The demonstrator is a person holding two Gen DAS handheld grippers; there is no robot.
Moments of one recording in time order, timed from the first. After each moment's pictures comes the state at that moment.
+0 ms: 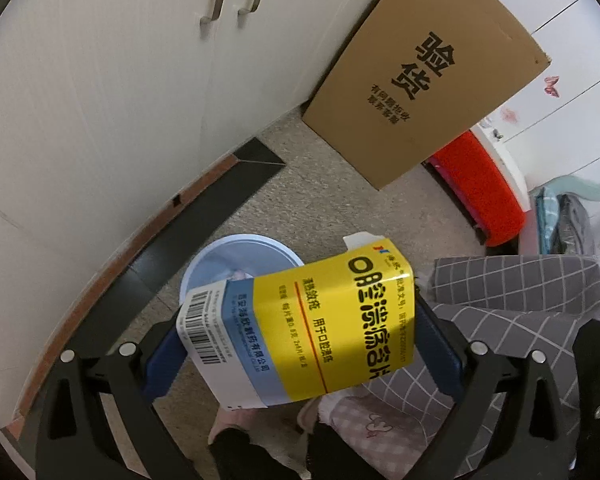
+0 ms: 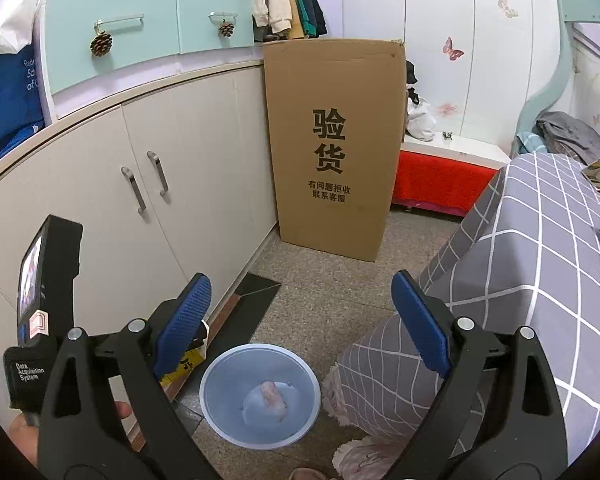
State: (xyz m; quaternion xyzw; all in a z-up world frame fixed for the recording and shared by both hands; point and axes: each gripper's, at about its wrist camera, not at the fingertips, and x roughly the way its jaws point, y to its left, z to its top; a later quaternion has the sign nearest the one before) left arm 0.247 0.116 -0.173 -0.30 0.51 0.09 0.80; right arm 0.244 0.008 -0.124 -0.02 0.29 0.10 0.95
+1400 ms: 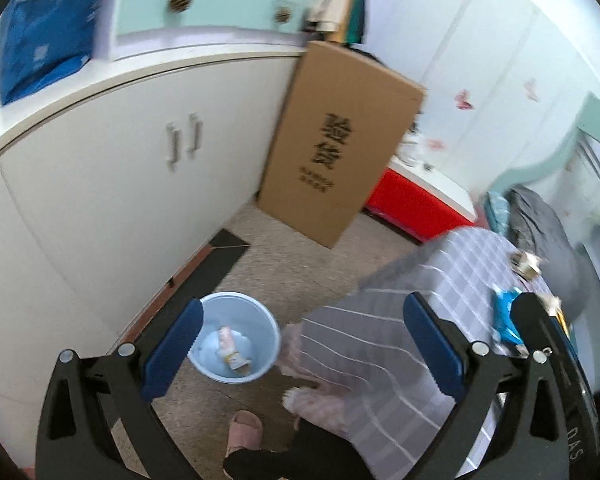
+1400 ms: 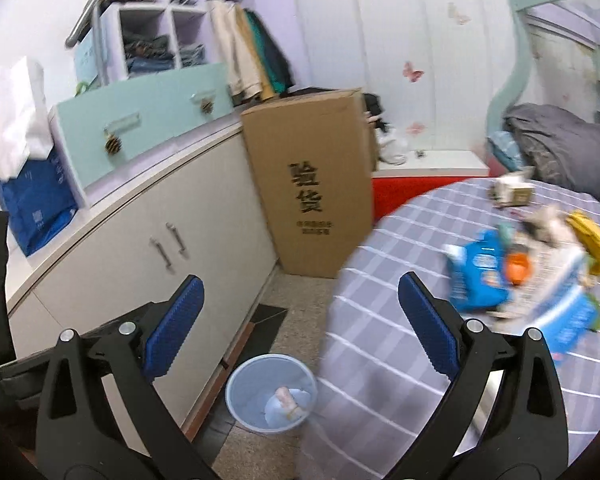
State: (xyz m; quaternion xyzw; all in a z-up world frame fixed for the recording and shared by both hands) left arm 0.127 0.040 0.007 -0.20 0.37 0.05 0.91; right arm 0.125 -0.119 -0.001 0.07 0.24 0.08 0.97
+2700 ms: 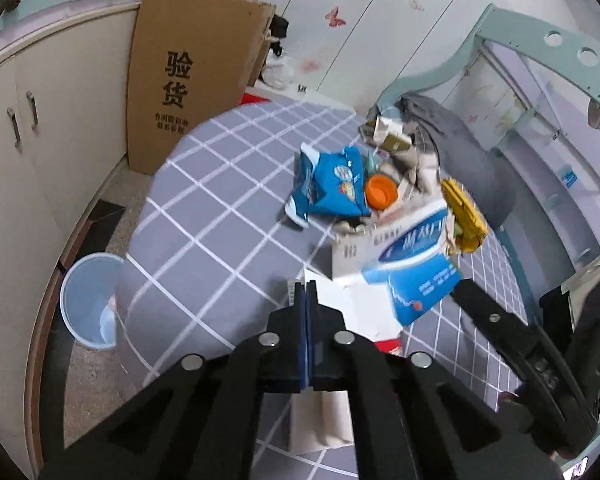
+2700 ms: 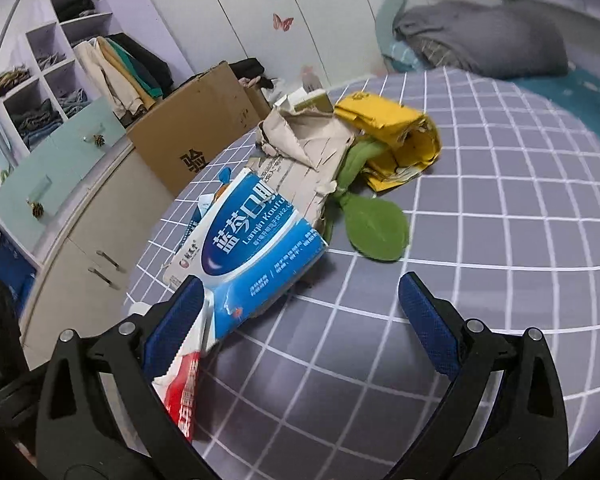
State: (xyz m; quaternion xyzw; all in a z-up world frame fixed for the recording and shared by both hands) left arm 0.137 -0.150 -0.040 -0.16 0.42 -0.16 0.88; right arm 0.104 -0.339 -0.066 0.23 0.33 0.01 0.91
